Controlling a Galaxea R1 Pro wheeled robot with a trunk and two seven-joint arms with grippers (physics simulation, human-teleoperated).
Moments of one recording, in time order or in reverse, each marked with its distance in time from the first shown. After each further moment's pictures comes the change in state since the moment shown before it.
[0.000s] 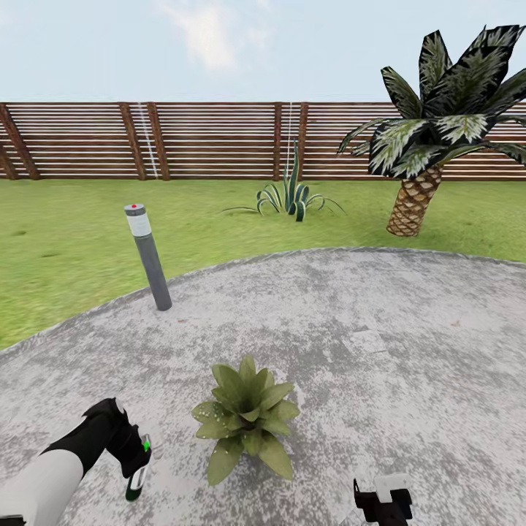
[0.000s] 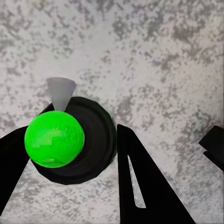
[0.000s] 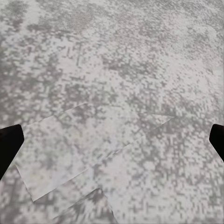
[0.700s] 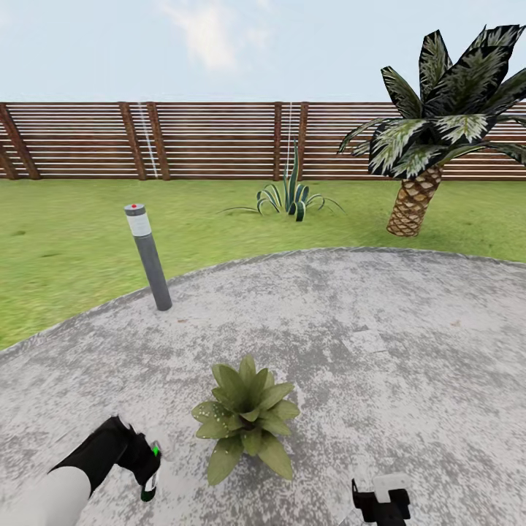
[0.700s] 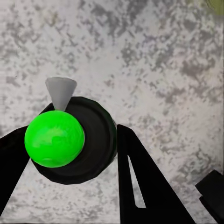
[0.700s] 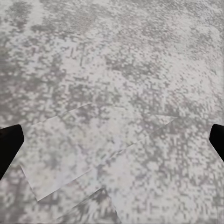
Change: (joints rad) left arm 0.049 -0.054 0.090 0.042 0.099 0.007 0.215; right arm 0.000 0.006 0.002 0.001 0.001 -0.002 0.001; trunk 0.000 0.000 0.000
